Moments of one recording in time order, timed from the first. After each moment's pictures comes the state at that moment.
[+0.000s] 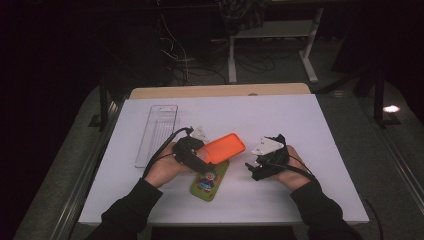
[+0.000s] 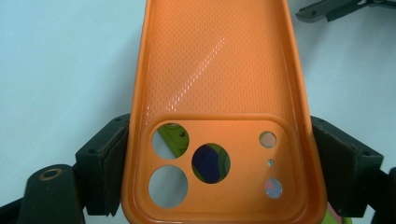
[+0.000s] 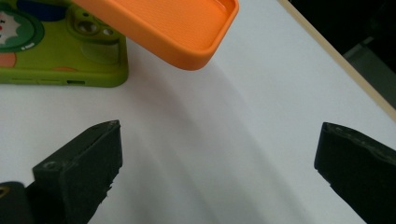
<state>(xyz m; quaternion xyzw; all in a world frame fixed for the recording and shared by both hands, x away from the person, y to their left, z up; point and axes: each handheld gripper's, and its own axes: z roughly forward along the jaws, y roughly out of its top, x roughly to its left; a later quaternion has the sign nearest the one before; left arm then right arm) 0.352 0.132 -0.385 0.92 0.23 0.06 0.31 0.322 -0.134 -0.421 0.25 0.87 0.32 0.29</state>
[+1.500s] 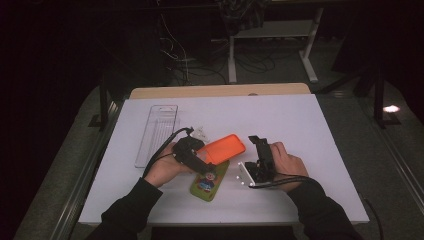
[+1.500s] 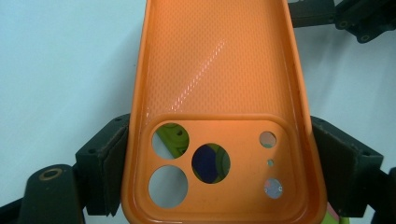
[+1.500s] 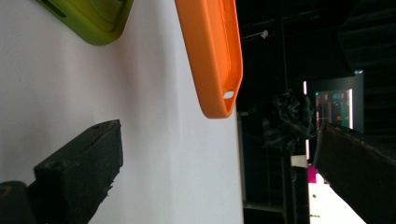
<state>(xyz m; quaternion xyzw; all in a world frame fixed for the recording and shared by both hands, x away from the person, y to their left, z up) 0.352 0.131 -0.387 0.92 0.24 0.05 0.31 0.294 -0.097 -0.434 -0.03 0.83 0.15 0.54</state>
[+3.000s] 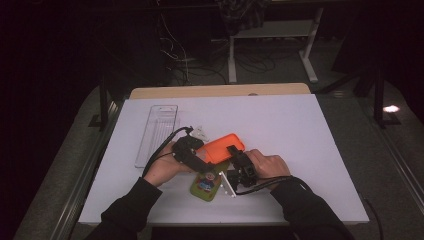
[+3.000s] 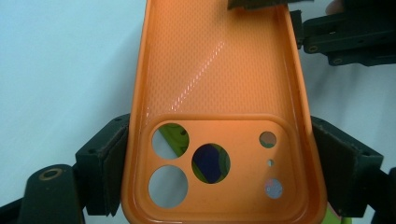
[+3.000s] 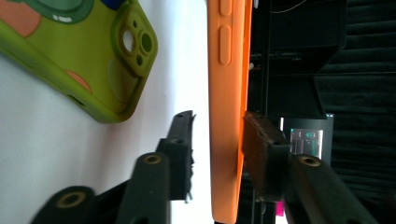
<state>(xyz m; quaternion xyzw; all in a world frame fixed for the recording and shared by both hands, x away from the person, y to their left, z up) 0.354 0.133 -0.384 0.92 0.23 0.06 0.30 0.287 -0.053 -0.444 -0.11 0.80 0.14 0.57</state>
